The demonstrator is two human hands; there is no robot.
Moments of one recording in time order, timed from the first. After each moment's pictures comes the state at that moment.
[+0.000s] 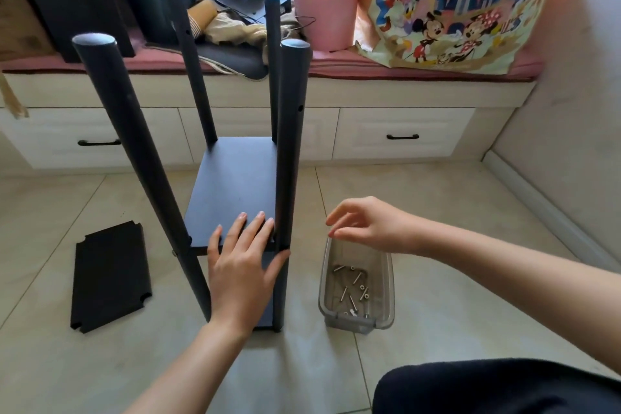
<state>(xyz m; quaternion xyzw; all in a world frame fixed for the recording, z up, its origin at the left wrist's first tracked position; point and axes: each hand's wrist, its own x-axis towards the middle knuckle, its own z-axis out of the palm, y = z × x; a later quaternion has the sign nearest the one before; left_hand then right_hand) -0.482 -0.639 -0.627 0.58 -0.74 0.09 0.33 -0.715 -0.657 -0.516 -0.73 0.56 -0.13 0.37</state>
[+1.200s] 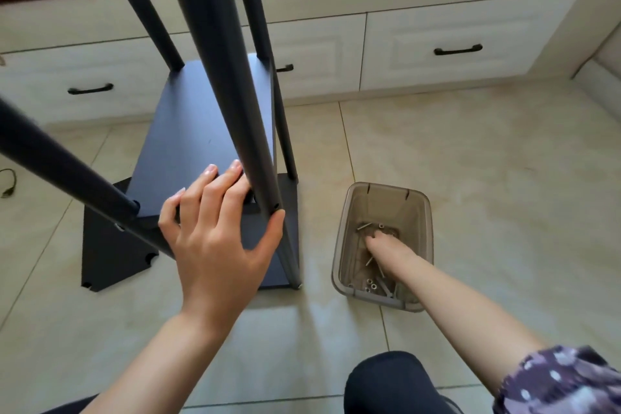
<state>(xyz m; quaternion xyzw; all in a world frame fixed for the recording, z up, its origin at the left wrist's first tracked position) -0.503 -0.660 -0.644 0.58 -0.71 0.17 0.35 -0.763 -0.725 -0.825 -0.74 0.61 0.18 0.20</state>
